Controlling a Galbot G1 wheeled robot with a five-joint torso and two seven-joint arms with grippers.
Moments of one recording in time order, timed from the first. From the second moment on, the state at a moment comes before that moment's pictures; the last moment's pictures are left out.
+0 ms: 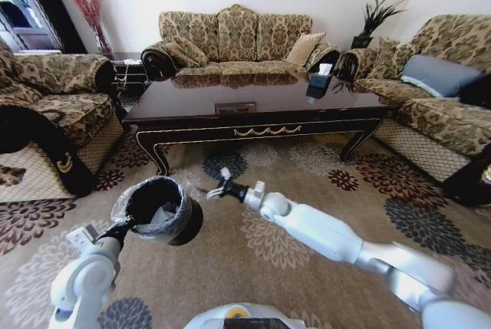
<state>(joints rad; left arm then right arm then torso) 1.52 -1.31 -0.87 -2.19 -0.90 0.65 -0.51 -0.49 0.98 -0.46 1.52 0.66 0.28 -0.14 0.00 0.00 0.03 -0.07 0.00</state>
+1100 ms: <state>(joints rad) 1.40 -1.35 -0.79 -1.91 -0.86 0.54 -0.46 -0.81 0.96 -0.14 1.52 0.58 0.26 0.02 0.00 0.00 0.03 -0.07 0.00</state>
